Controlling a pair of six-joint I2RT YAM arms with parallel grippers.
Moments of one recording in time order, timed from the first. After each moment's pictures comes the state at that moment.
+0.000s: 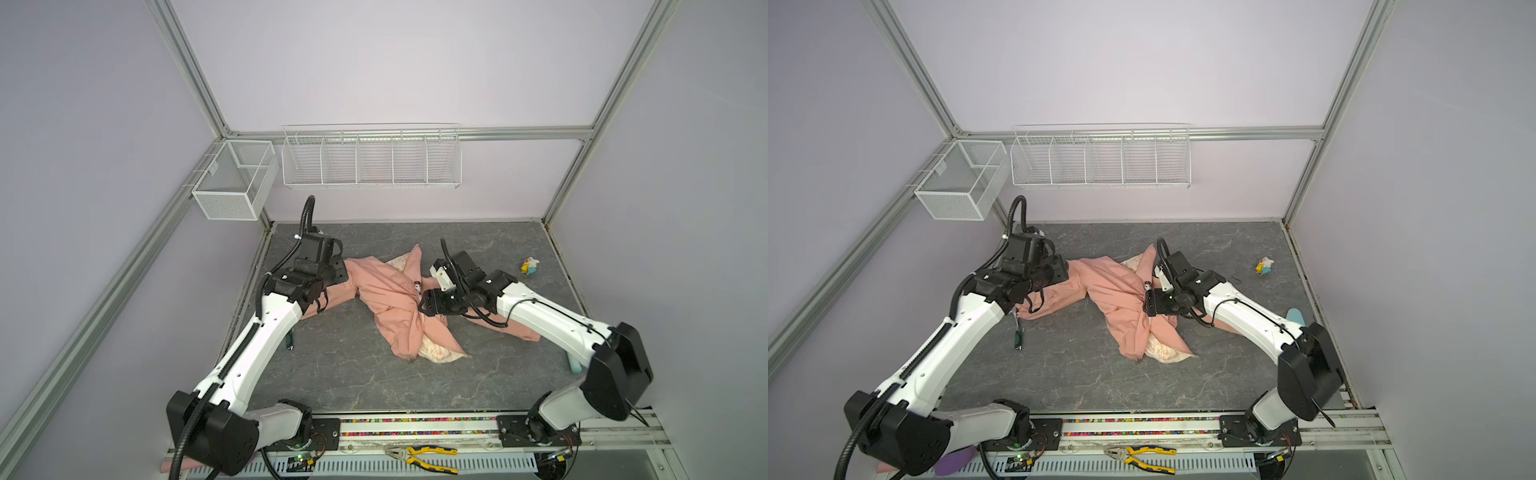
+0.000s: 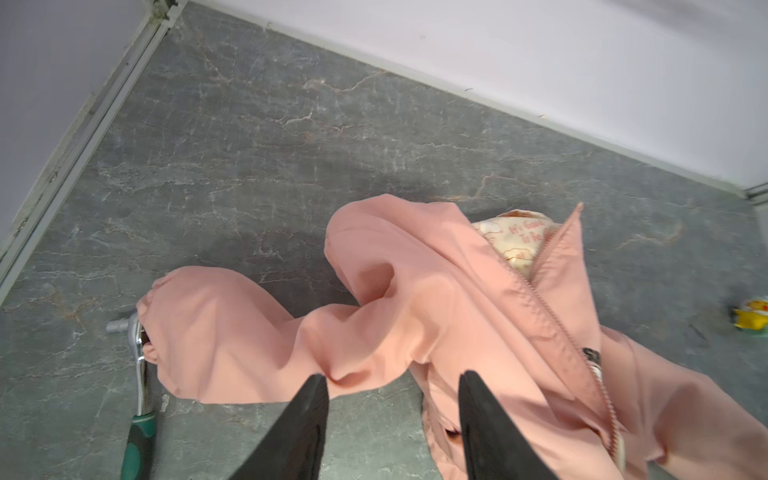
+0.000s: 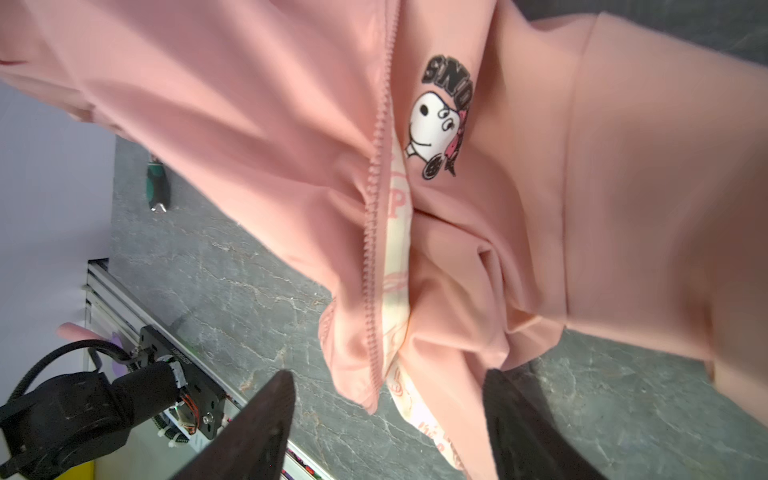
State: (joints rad) left arm -0.38 1.21 1.22 -0.72 -0.14 -0.51; right arm 0.72 1.46 1.18 -0.69 -0.20 0.53
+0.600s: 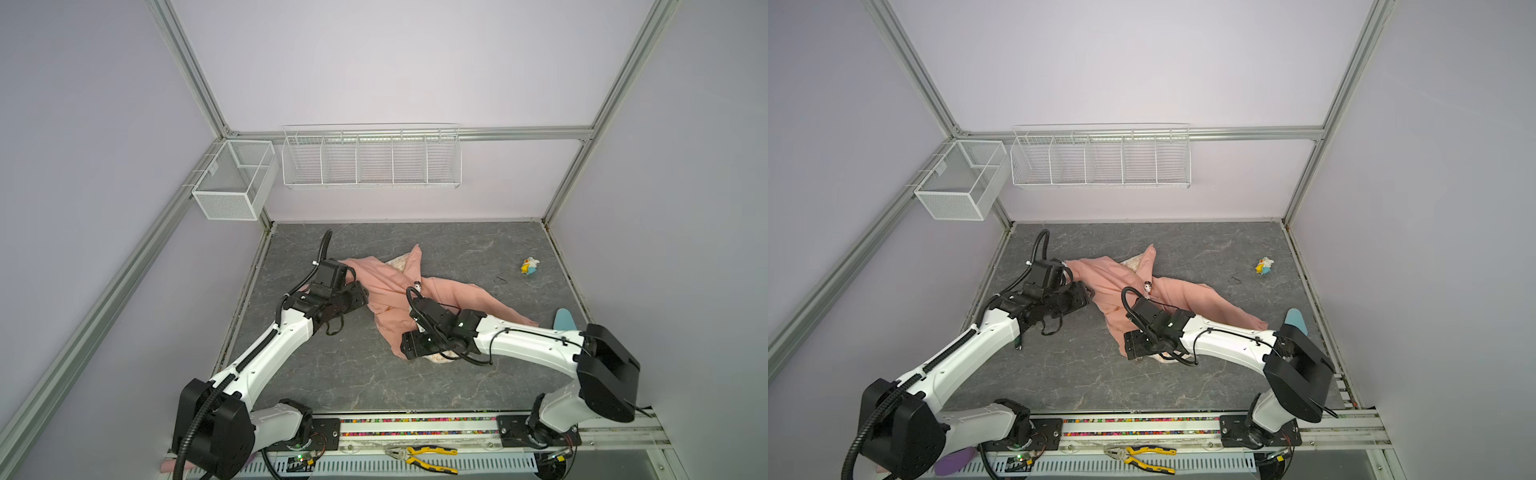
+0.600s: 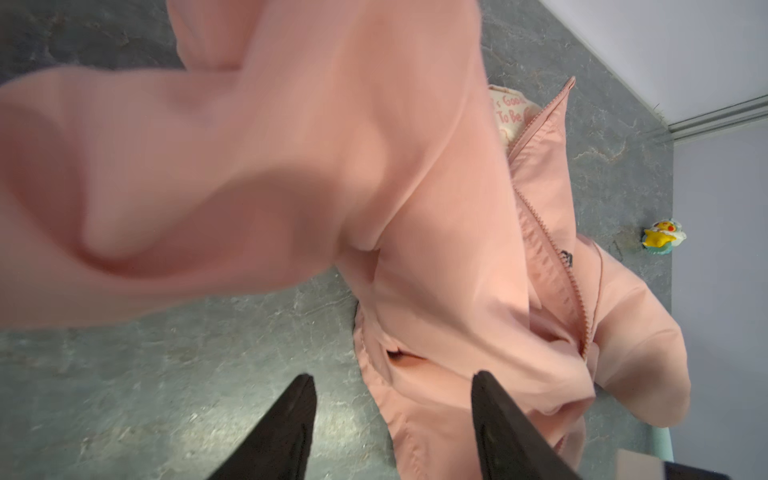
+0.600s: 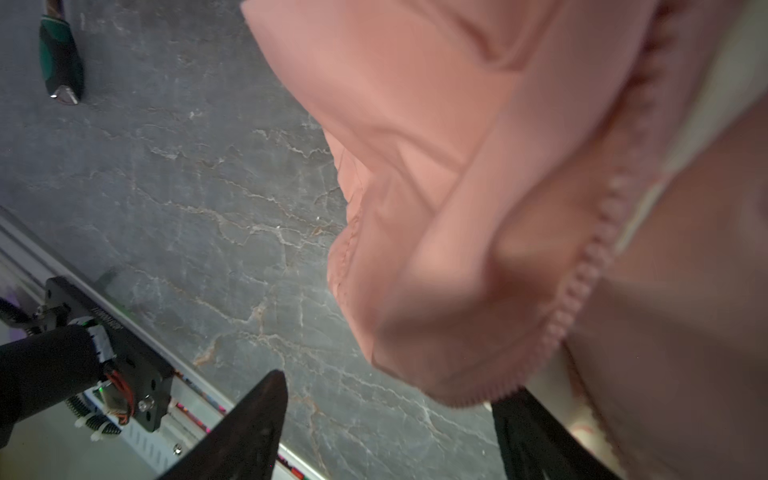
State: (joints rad) left arm -0.44 1.26 0.91 -0.49 0.09 -0.73; right arm 1.01 1.58 1.00 -0.50 -0.05 0.73
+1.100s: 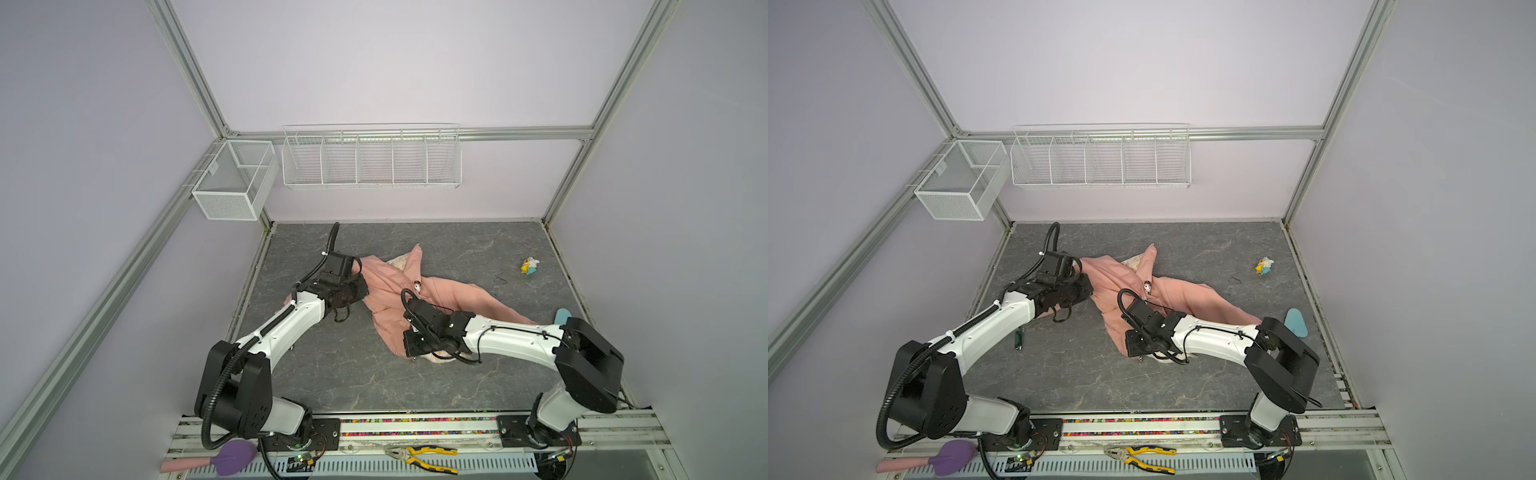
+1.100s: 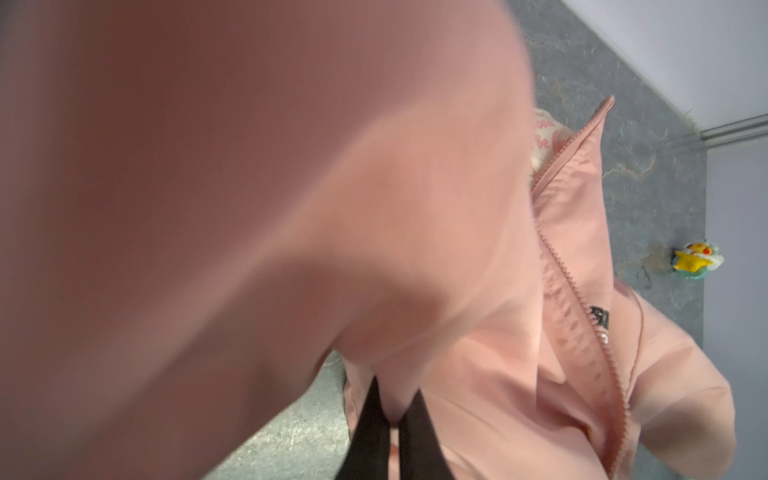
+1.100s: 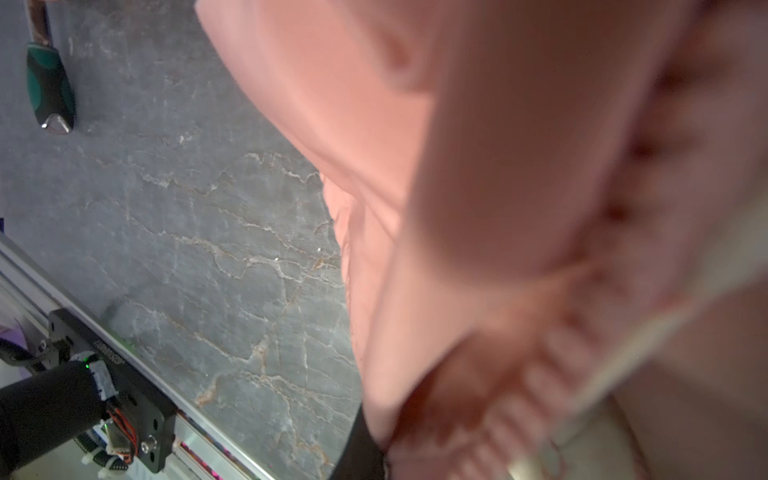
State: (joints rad) left arm -0.41 1.43 1.00 -0.42 0.09 -0.69; right arm 1.01 1.63 1.00 -0.42 -0.09 0.76
